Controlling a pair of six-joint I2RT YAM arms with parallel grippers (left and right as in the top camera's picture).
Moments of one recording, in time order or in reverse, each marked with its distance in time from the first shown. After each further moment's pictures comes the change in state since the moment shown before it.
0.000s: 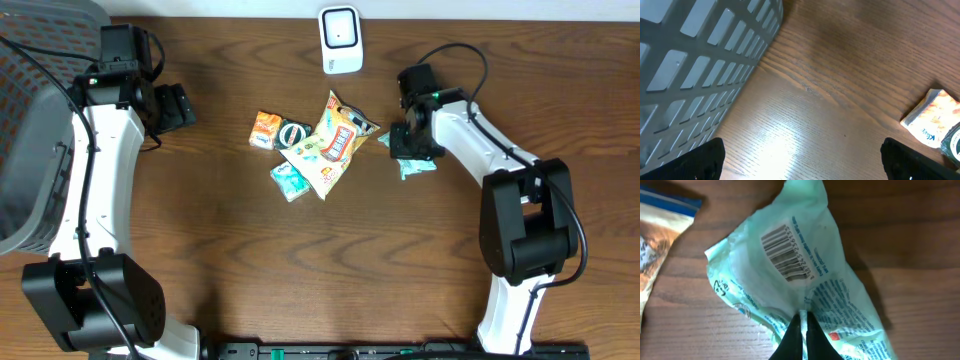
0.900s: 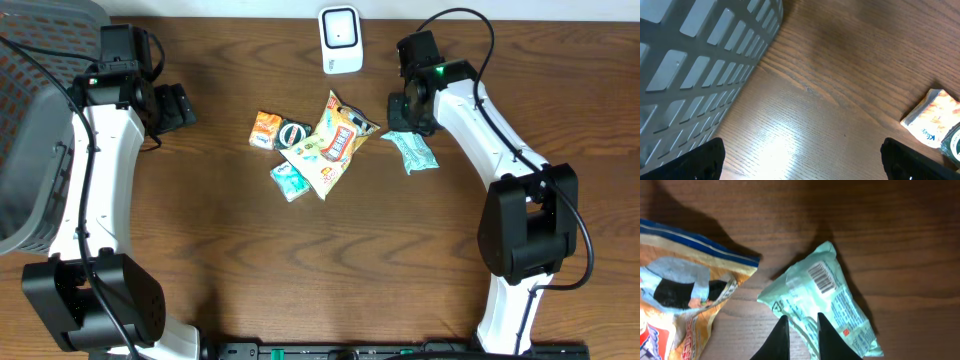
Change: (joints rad) left arm 0.000 0.000 0.000 0.000 0.000 0.000; right arm 0.007 0.003 0.225 -0.095 0.036 -0.004
